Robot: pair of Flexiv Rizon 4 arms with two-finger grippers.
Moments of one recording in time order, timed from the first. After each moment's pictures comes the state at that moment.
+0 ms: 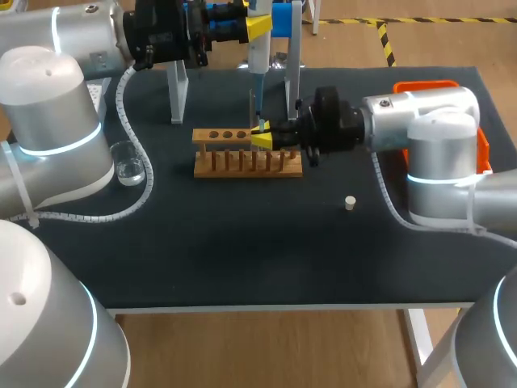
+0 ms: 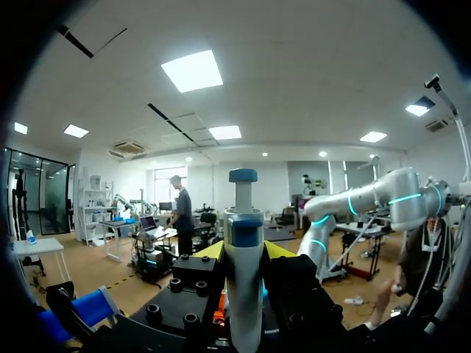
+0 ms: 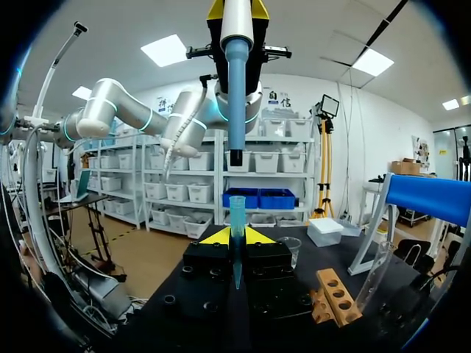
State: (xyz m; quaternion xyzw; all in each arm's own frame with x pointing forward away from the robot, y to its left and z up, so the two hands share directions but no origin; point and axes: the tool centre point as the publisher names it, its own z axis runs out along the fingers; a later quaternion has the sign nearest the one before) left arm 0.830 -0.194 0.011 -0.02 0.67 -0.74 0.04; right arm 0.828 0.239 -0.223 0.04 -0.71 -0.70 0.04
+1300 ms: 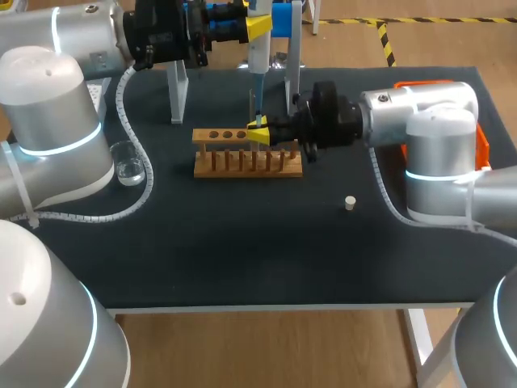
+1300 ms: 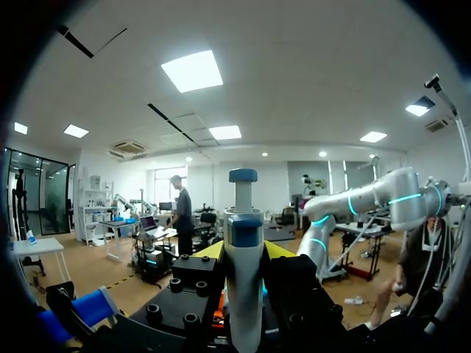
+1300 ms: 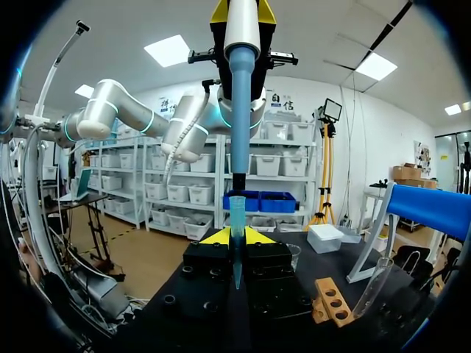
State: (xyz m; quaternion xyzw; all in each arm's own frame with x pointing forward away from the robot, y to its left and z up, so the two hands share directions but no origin) left arm 0.830 -0.194 0.011 -0.02 0.67 -0.74 0.04; right arm 0.828 0.244 -0.210 0.05 -0.71 -0.70 0.03
